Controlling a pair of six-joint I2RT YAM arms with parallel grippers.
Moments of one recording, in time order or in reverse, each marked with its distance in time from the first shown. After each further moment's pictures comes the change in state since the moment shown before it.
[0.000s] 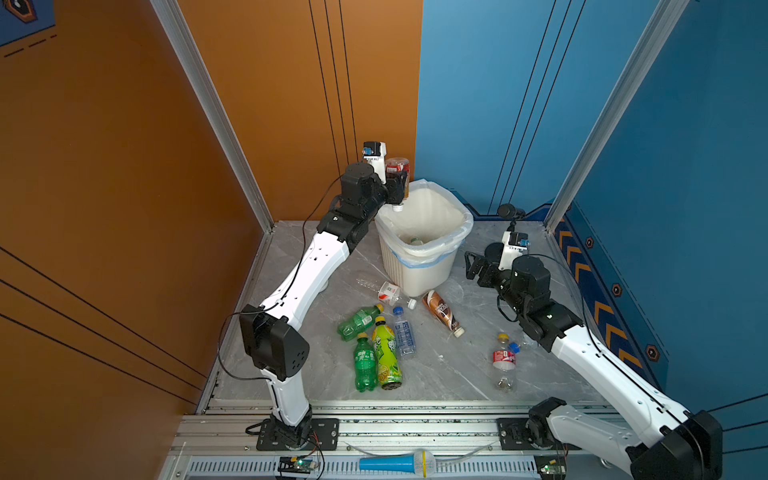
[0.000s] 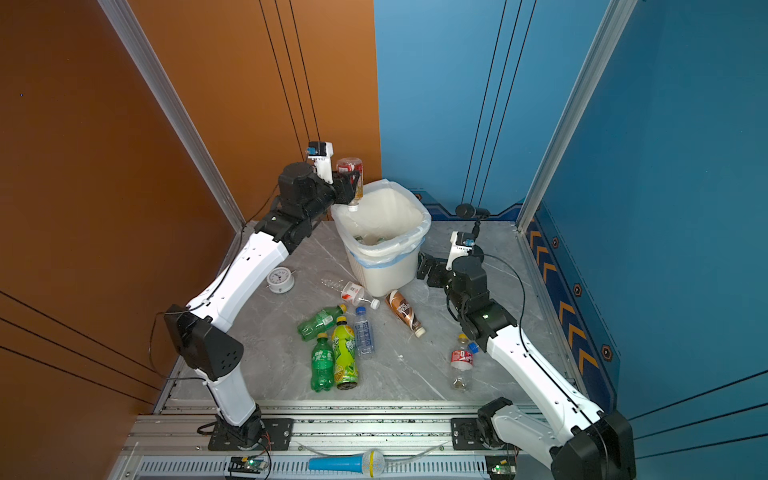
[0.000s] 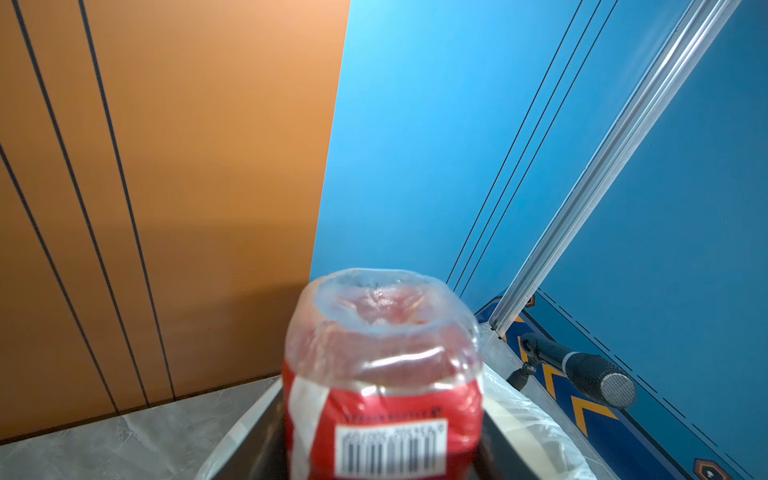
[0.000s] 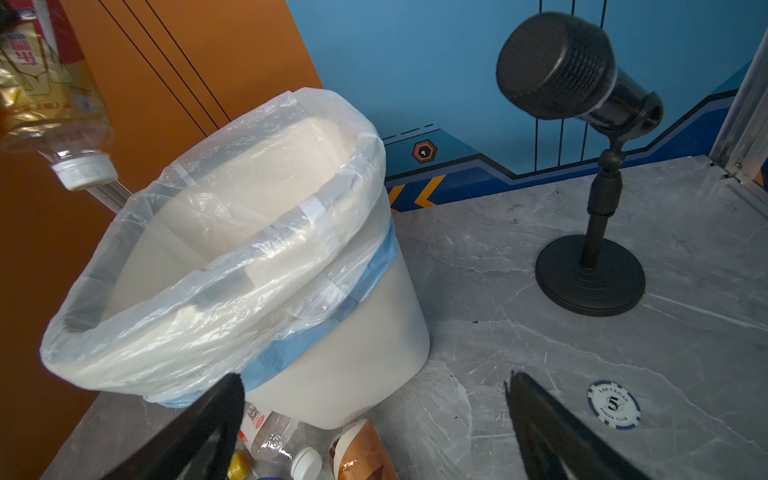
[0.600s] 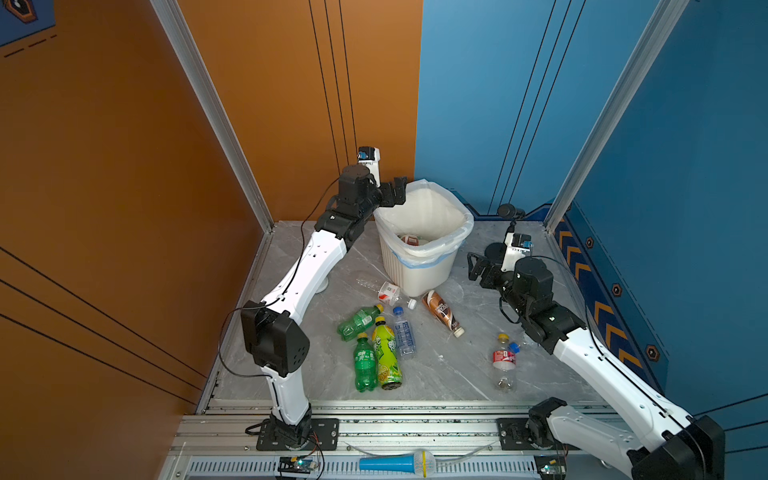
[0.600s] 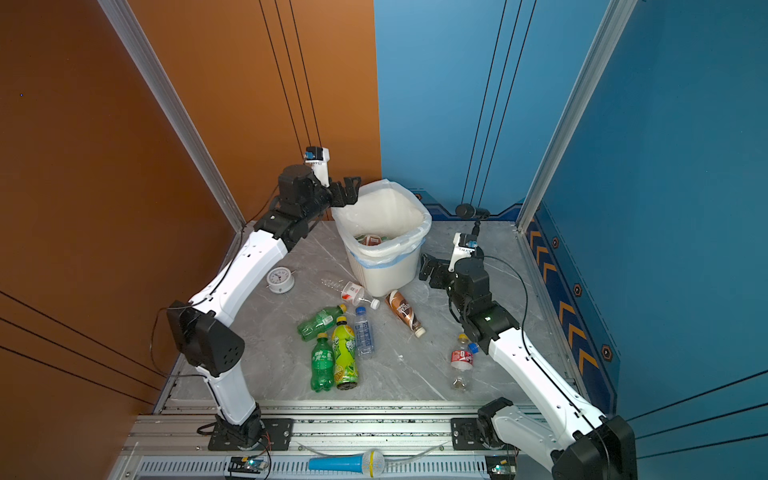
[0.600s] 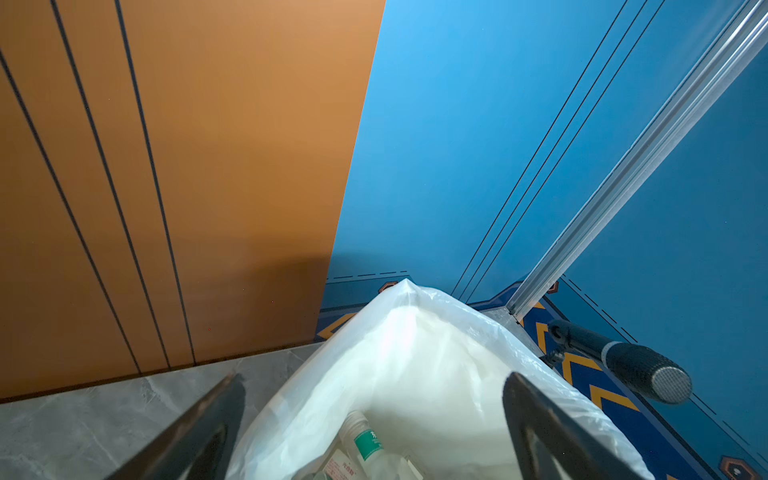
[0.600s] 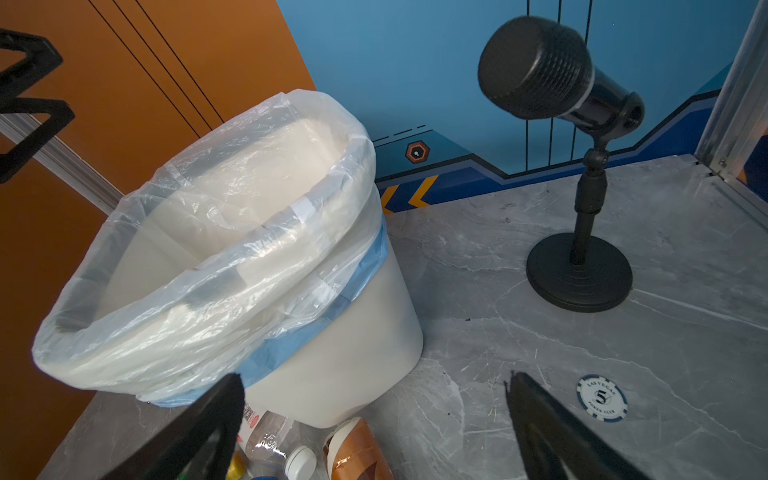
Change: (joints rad) left arm 0.044 -0.050 -0.091 -0.034 0.018 -0.026; right arm -0.011 -0.009 -0.010 -0.008 0.002 0.001
